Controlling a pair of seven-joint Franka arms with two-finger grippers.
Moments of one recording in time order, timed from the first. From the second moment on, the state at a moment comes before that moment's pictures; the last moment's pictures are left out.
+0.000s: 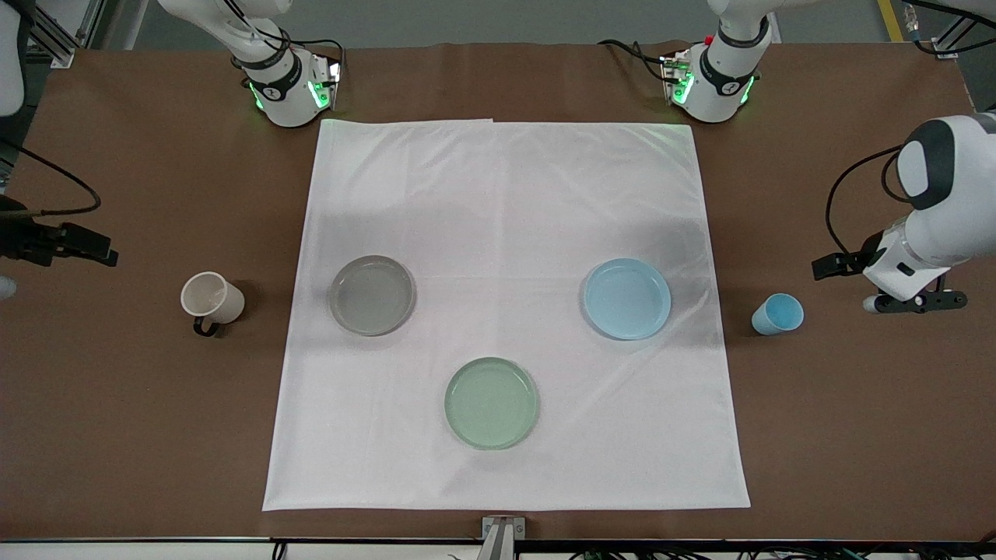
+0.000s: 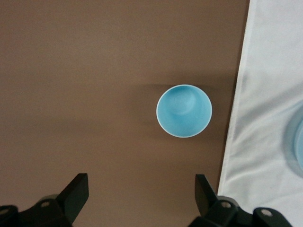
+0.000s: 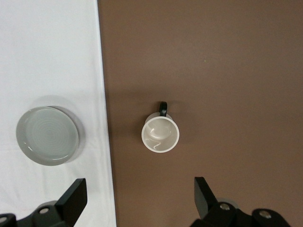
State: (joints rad) left arm 0.16 0.17 -0.06 -2.03 0.10 2.11 0.01; right arm 0.00 0.23 -0.13 -1.47 0.02 1.58 -0.09
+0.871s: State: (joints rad) left arm 0.17 0.38 -0.07 -2.09 0.10 2.41 -0.01; right arm -0.05 0.47 -0.12 -1.85 0.02 2.25 -0.09
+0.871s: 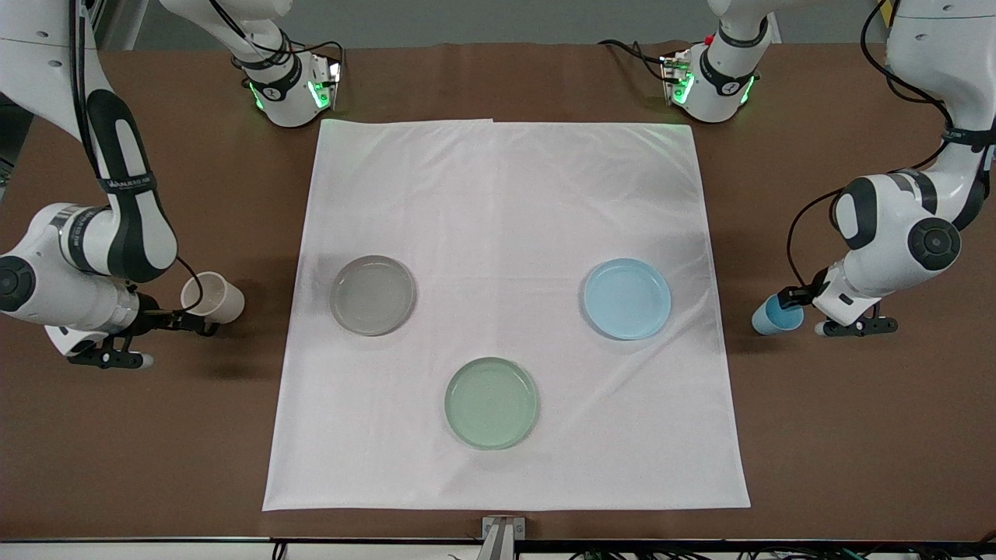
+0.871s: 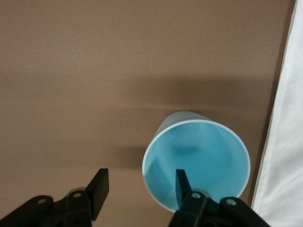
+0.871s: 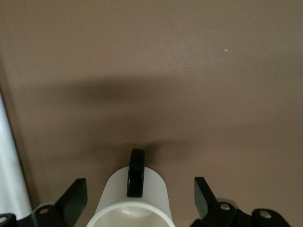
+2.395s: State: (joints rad) left arm 0.04 0.33 -0.42 -2.05 0.06 2.29 -0.71; right arm 0.00 0.48 -0.10 -1.81 0.04 2.15 -0.11
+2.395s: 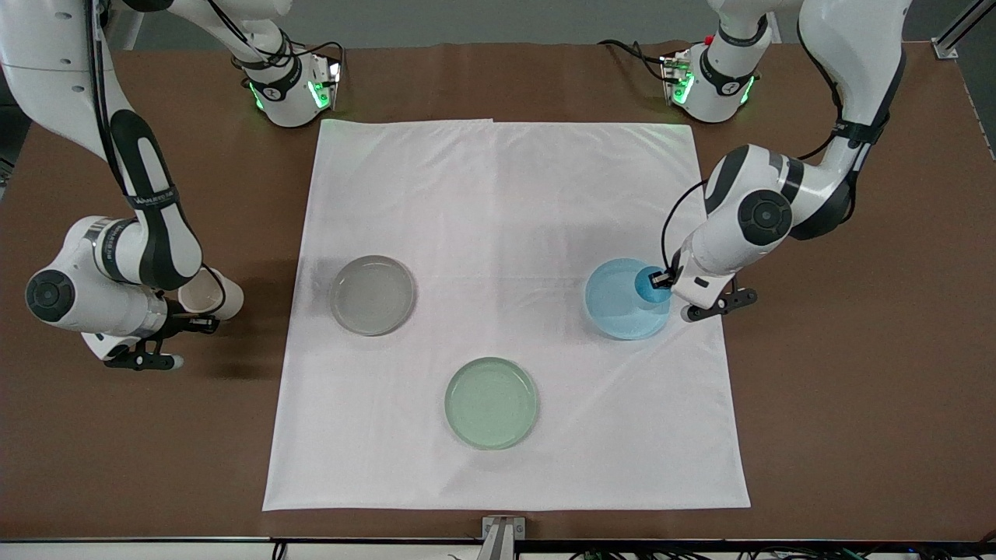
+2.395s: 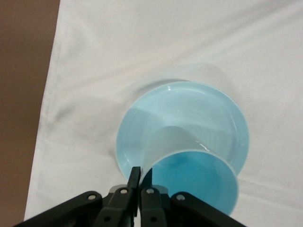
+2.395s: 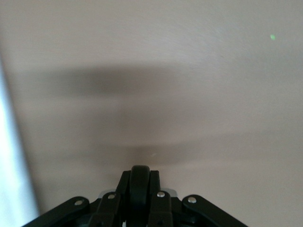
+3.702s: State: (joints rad) left arm 0.23 0.30 -0.41 -1.57 0.07 1.84 -0.49; right arm 0.54 0.53 -0.10 -1.67 0.10 2.09 0.34
